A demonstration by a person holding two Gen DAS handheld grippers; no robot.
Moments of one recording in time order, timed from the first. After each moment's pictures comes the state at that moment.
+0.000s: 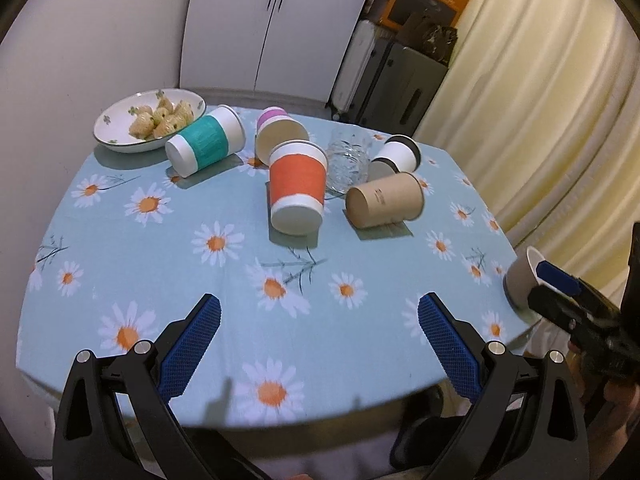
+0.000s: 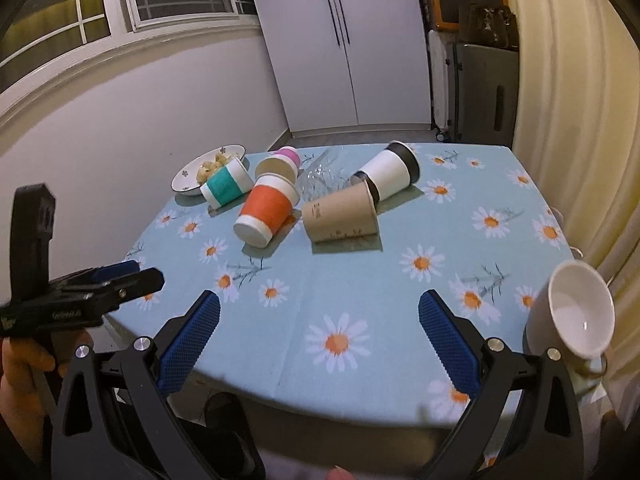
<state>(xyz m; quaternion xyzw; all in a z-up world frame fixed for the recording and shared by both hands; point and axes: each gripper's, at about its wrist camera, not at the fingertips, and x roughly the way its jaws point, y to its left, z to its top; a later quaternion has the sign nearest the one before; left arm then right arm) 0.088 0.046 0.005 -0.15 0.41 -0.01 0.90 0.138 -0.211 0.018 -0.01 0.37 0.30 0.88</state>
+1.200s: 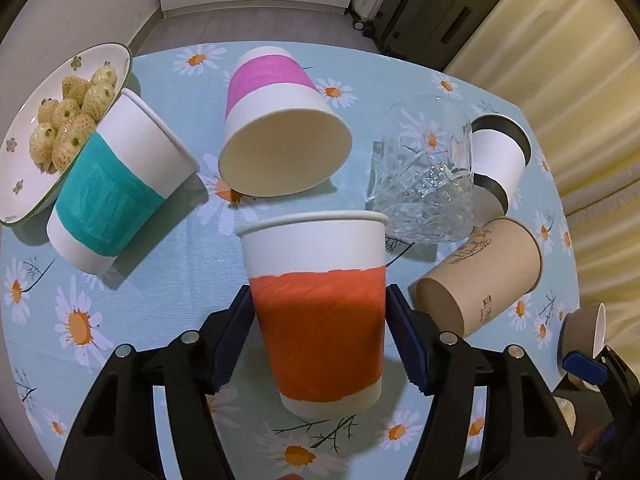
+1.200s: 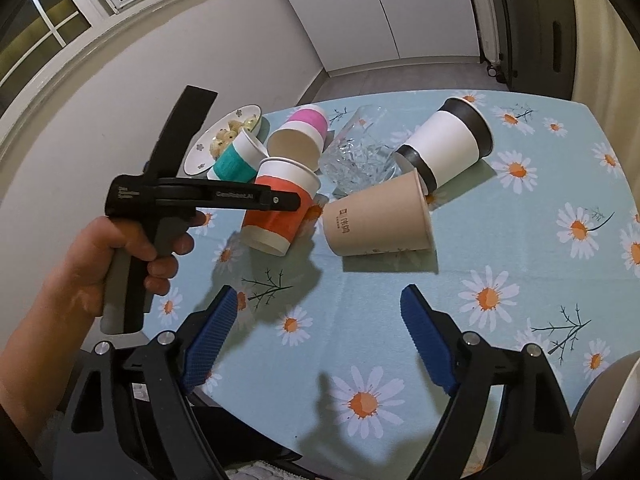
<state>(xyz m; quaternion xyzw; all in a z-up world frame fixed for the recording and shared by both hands) 0.294 0.076 -0.056 -0.13 0.58 -0.02 0.80 0.243 -0.167 -0.008 0.02 0.49 0.37 0.79</state>
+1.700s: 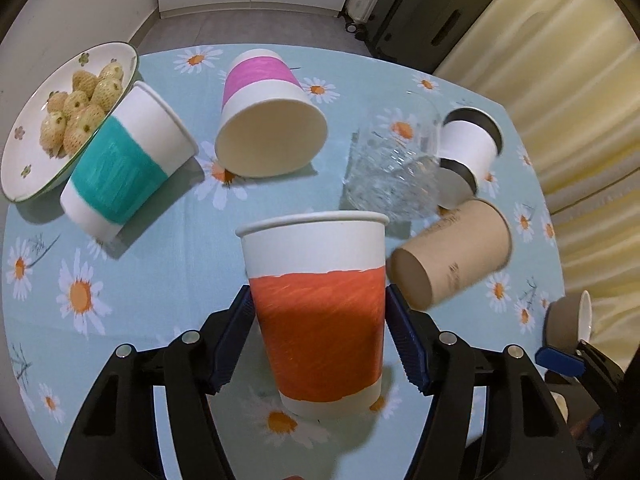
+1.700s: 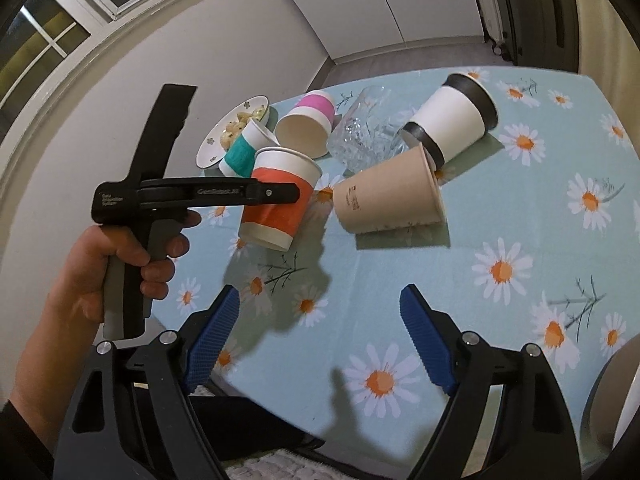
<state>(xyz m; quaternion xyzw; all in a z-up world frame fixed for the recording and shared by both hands) 0.265 0.065 -0.036 -0.14 0.58 -0.03 0.80 0.240 -0.179 -0.011 0.06 0.52 0.39 0.76</state>
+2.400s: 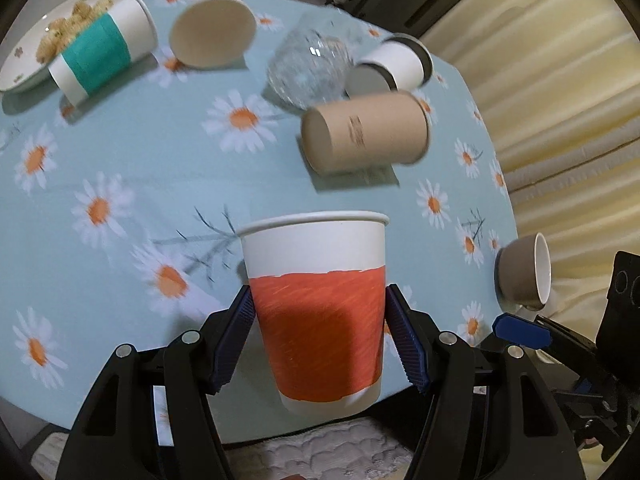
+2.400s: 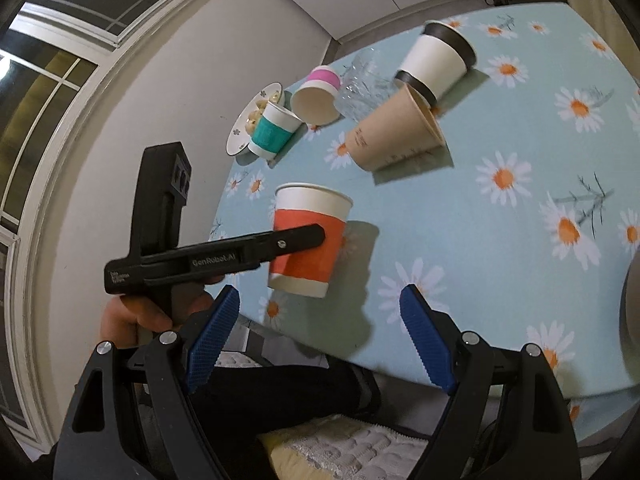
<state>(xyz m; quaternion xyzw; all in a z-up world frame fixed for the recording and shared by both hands) 0.186 0.003 -0.047 -0.20 0.59 -0.07 0.78 0.203 -0.228 -0.013 0.15 0.57 0.41 0.70</state>
